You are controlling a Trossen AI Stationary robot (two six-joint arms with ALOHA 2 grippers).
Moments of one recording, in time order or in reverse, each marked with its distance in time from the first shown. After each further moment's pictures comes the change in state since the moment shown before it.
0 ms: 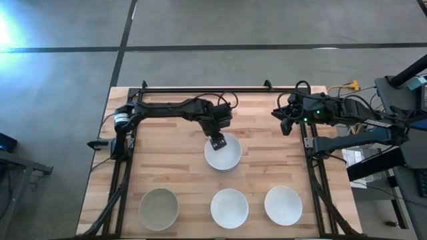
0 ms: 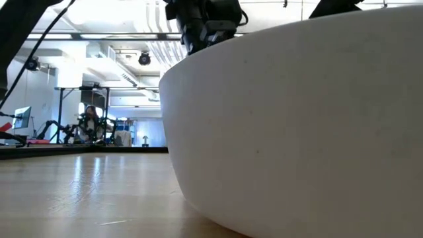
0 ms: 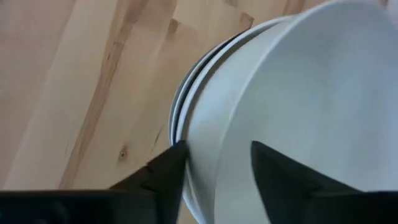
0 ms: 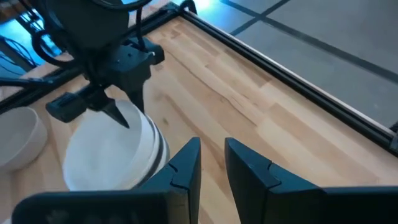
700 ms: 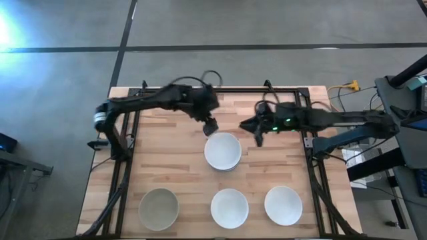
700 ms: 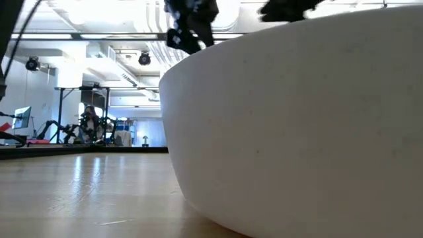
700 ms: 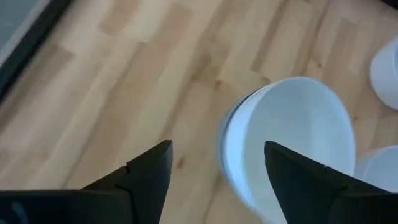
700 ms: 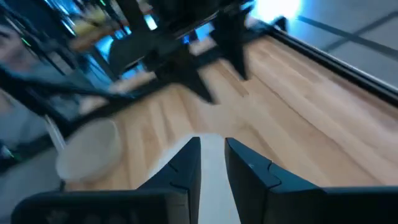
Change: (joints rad) left arm 0.045 -0.239 0.000 -0.033 -0.170 0.007; right arm 0.054 0.274 -0.148 0.648 -0.203 -0.012
